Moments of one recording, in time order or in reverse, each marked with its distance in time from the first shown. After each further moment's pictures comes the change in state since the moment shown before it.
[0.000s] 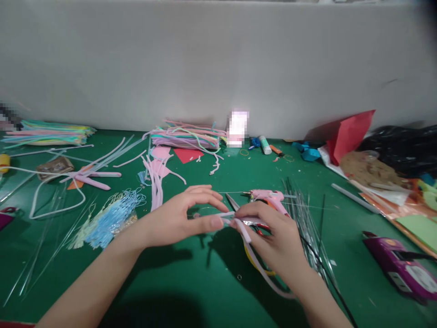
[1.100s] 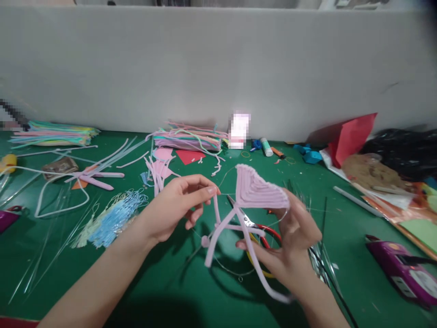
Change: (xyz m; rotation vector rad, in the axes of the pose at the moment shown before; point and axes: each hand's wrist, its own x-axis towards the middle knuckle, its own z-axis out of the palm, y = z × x) left_hand 0.005 0.014 -0.001 -0.664 0.225 -0.251; right_hand -0.015 0.023 0.004 -0.036 0.256 -0.242
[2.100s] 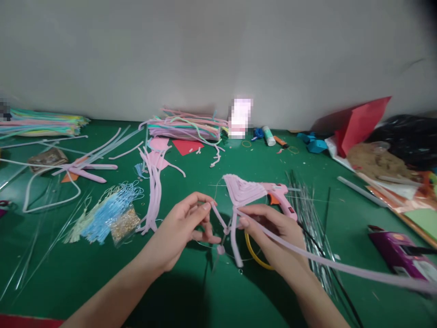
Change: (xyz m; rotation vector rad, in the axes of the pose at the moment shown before) left_hand -0.012 -0.060 0.019 -0.172 0.025 -0.141; right_hand -0.004 -0.010 0.006 0.251 -0.193 0.591
